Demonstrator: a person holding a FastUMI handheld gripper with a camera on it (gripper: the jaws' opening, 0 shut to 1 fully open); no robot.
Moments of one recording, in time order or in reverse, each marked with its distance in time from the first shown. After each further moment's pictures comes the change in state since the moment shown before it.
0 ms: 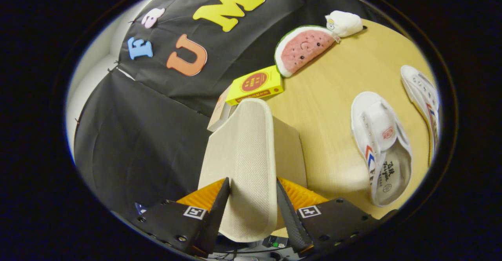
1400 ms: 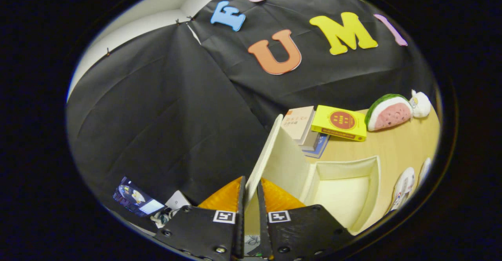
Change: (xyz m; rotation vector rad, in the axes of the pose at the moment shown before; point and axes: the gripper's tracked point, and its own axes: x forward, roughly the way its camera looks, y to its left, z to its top) arm 0.038 0.305 -0.037 -0.520 -0.053 0.084
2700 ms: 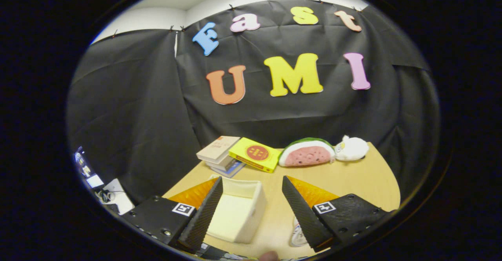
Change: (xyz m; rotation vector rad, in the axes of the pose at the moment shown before) arm -0.190 -0.247 0.028 -0.178 -0.254 -0.422
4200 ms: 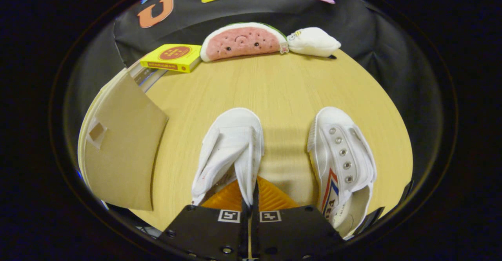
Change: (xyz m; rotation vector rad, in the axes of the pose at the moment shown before) arm 0.103 -0.177 -0.272 0.158 0.631 -0.265
